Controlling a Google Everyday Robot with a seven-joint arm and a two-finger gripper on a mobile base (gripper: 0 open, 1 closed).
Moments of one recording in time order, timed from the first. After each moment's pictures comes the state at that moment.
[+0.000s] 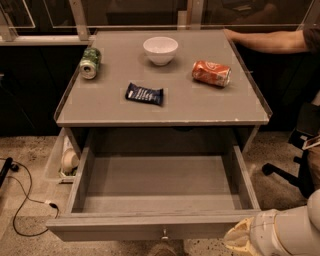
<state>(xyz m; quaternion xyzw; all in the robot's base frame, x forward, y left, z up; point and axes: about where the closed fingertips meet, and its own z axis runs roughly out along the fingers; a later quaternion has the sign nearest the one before) 0.307 -0.198 0.650 -0.54 0.79 0.15 0.22</state>
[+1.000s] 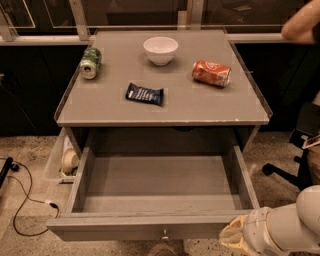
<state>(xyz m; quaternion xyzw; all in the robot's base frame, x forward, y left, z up) 0.318 -0.189 0.637 -0.55 0.79 0.15 0.22</state>
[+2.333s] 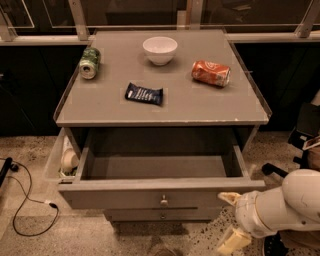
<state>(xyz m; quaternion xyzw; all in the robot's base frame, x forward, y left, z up) 0.356 -0.187 0.631 -0.57 0.78 0.14 0.23</state>
